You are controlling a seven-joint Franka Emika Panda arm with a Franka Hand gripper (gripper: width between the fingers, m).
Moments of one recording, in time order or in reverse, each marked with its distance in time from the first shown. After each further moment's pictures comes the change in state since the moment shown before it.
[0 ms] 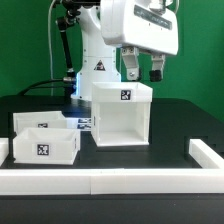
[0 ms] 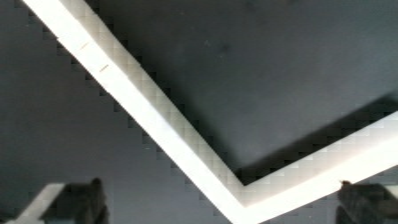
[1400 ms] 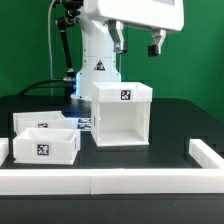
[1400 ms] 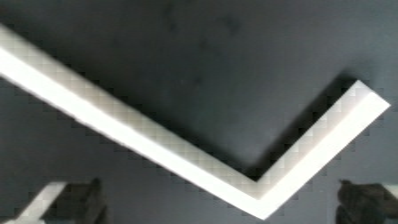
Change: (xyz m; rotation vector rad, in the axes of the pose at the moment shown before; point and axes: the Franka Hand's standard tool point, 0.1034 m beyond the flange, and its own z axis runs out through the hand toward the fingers) arm -0.039 -0.045 -0.047 0.001 -0.053 0.443
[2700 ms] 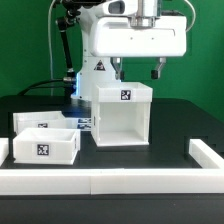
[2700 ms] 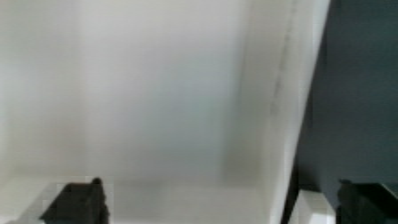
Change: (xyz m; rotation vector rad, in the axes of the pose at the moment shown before) arm -0.081 -0.075 0.043 0.078 -0.108 0.290
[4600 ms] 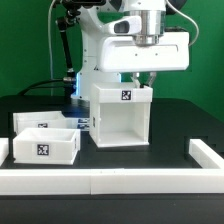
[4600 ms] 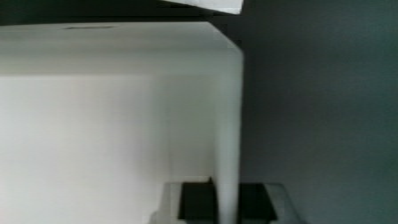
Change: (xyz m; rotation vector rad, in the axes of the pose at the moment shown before) arm -0.018 -0.016 0.026 0.007 -0.002 0.023
